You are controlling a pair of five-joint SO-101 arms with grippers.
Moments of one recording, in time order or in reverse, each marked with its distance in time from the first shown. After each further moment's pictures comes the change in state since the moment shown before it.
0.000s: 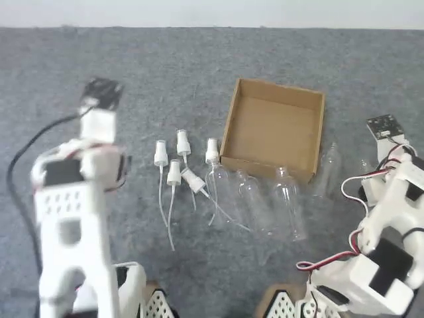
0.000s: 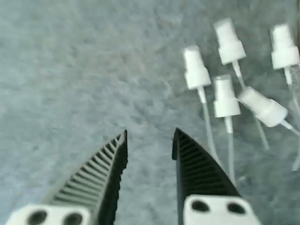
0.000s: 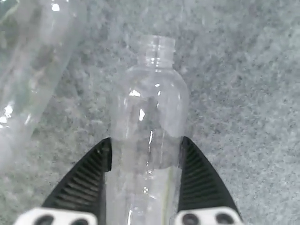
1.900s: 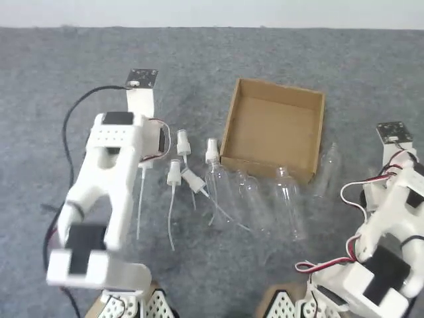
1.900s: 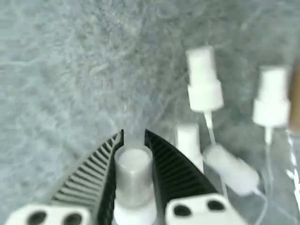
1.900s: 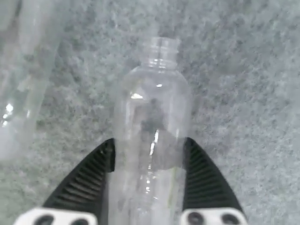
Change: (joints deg) left arm 10.6 37.2 -10.7 -14.4 18.7; right arm 1.2 -5.0 3.3 2.1 -6.9
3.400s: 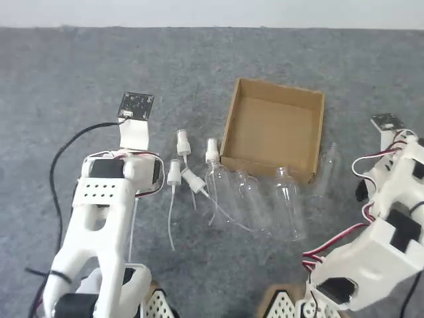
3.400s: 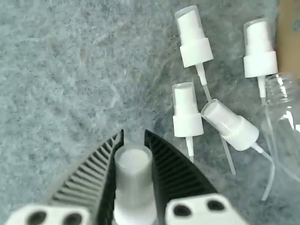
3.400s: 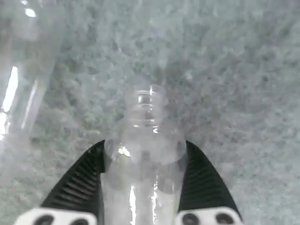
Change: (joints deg) left arm -0.1 -29.5 27.0 -5.9 -4.2; right arm -2.2 21.8 -22.4 10.5 1.8
